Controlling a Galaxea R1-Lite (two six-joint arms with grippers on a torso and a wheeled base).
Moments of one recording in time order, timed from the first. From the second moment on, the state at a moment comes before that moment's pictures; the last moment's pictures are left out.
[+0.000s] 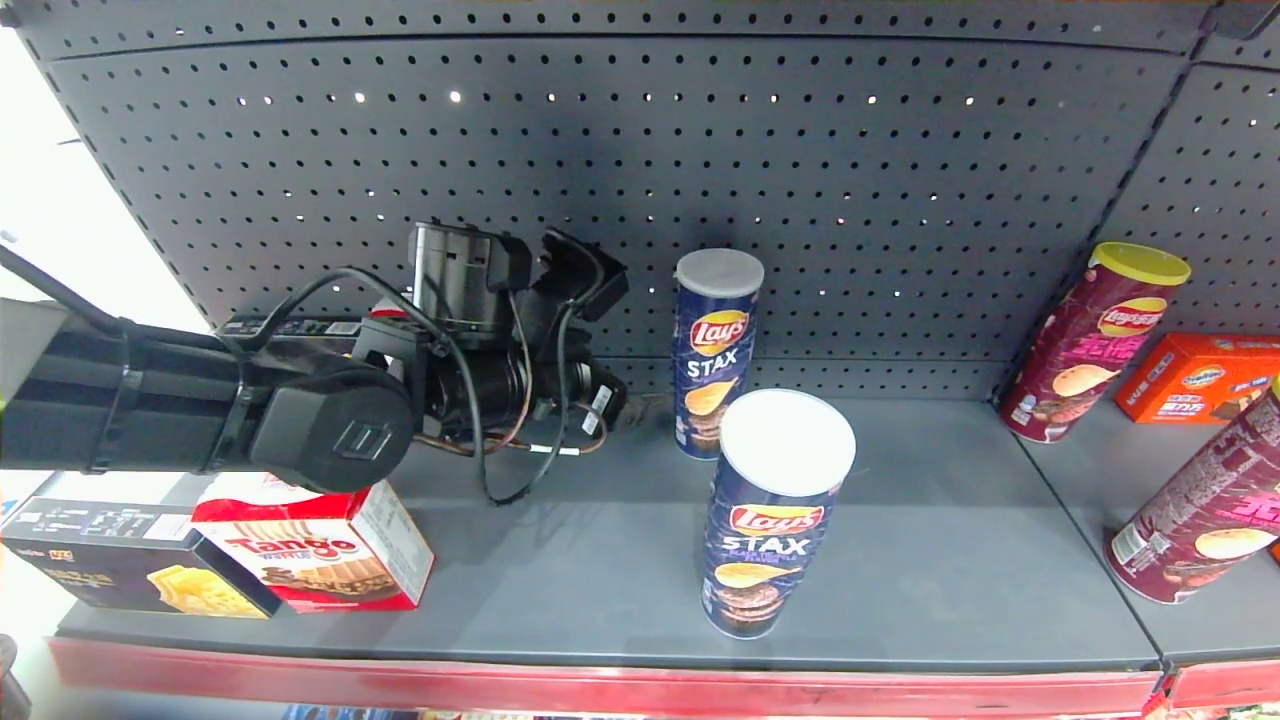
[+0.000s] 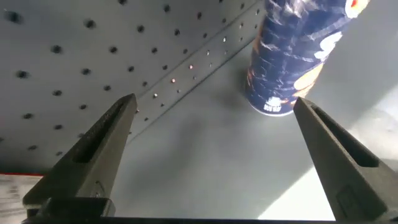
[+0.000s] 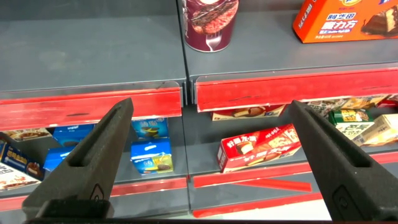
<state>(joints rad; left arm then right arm) -0.49 1.92 -1.25 -0.33 -0.08 0.31 -0.10 0.10 0.00 0.00 -0.07 0.00</state>
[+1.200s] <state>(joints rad) -0.50 2.03 -1.33 -0.33 -0.07 0.30 -0.10 0.10 0.00 0.00 -0.07 0.00</state>
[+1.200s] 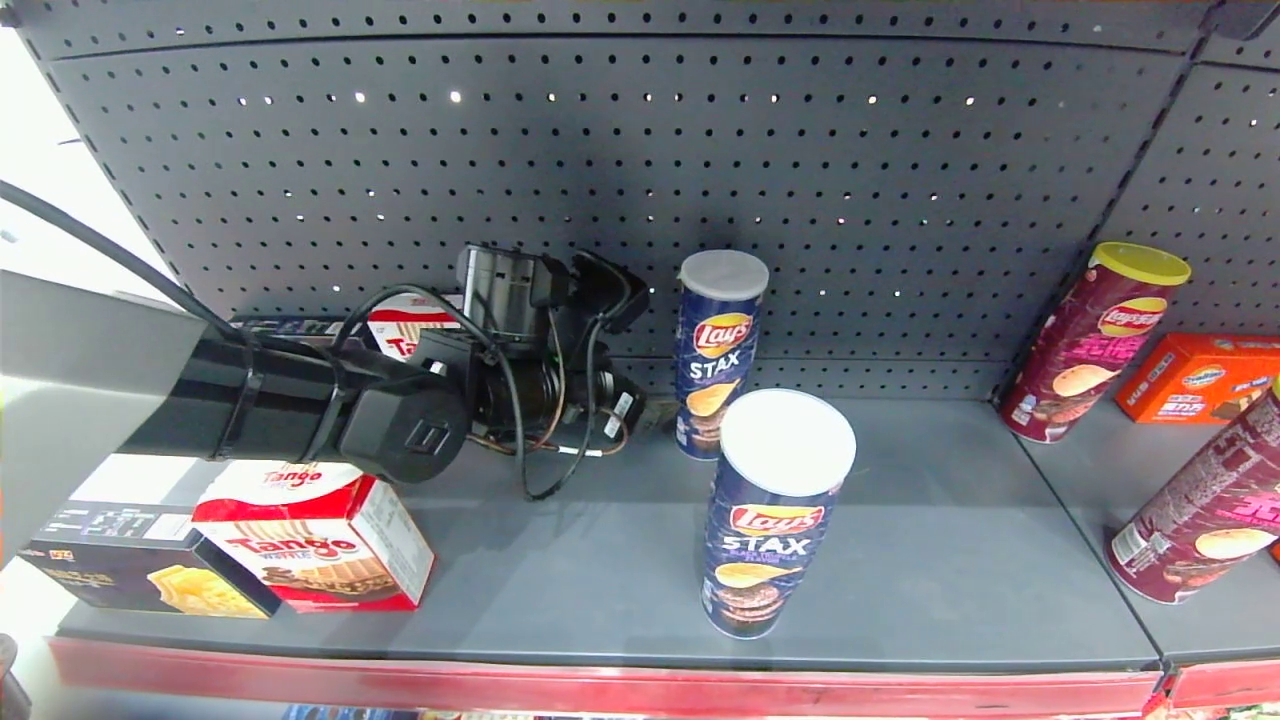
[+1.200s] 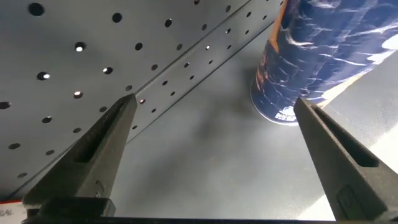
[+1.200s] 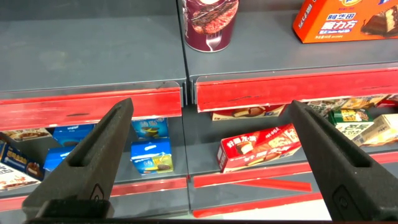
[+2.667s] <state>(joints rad) -0.51 1.67 -1.02 -0.74 0.00 0.24 -0.10 0.10 0.00 0.00 -0.07 0.00</state>
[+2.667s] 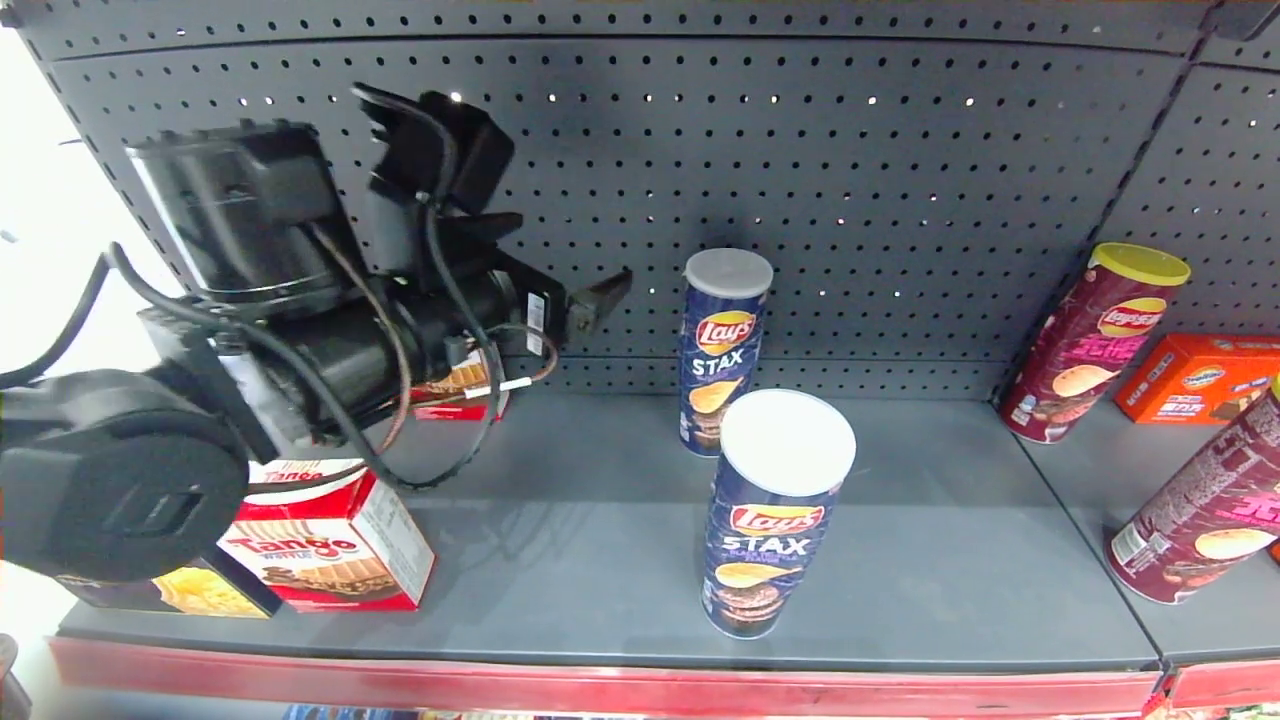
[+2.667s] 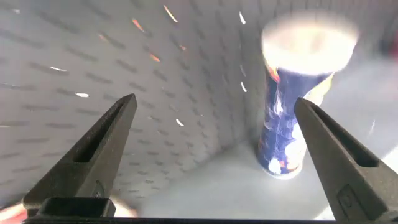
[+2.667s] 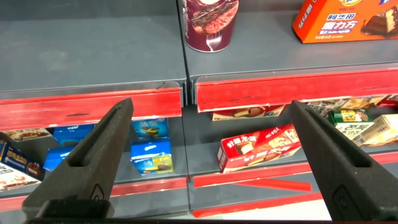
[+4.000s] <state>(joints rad) 0.00 0.12 -0.01 -0.12 -0.14 0.12 -0.10 0.10 0.00 0.00 -0.07 0.00</state>
